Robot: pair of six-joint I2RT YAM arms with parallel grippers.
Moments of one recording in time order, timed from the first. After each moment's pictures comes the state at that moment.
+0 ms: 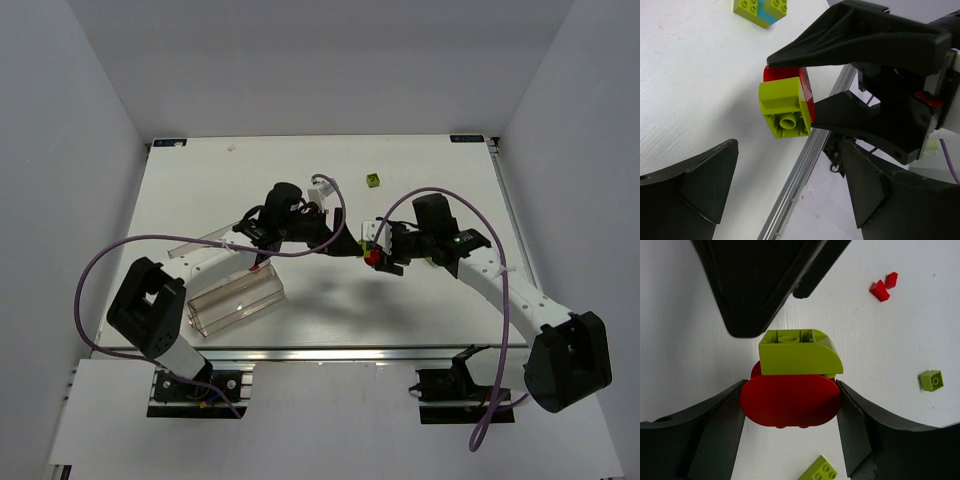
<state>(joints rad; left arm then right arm) -0.65 1.56 1.04 0.07 0.66 -0.57 0.45 1.23 0.89 -0.46 -0.64 -1.03</state>
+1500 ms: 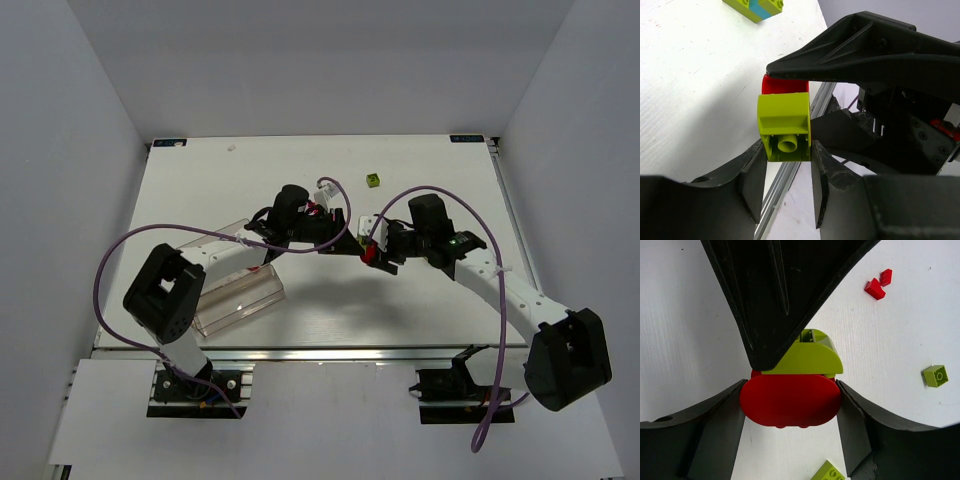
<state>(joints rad) -0.66 1.68 1.04 0.19 0.71 -0.72 0.49 1.24 0.87 -0.37 -0.59 -0.91</state>
